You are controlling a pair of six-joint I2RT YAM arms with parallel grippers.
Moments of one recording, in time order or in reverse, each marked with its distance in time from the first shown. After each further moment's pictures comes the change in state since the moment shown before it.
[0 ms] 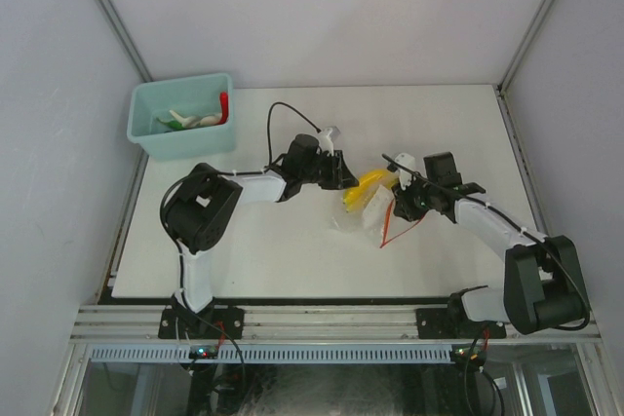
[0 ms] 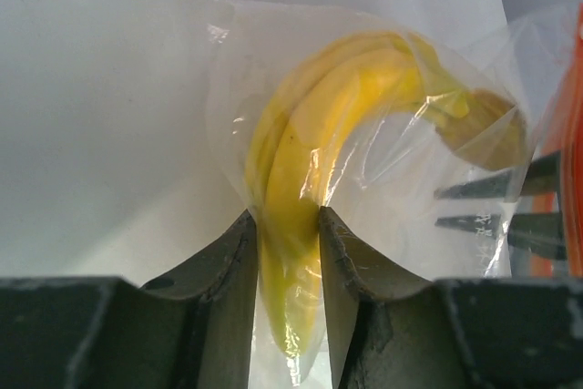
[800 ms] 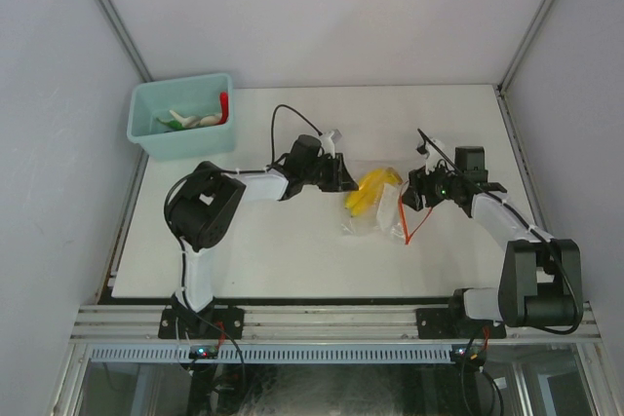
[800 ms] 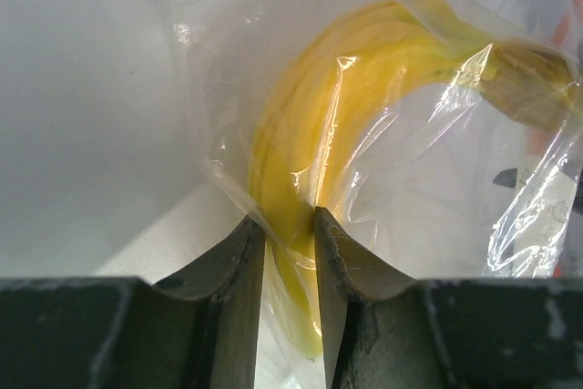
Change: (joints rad) left arm 0.000 0.032 0.024 -0.056 0.016 -0.016; right arm -0.222 0.011 0.000 0.102 -0.175 0.092
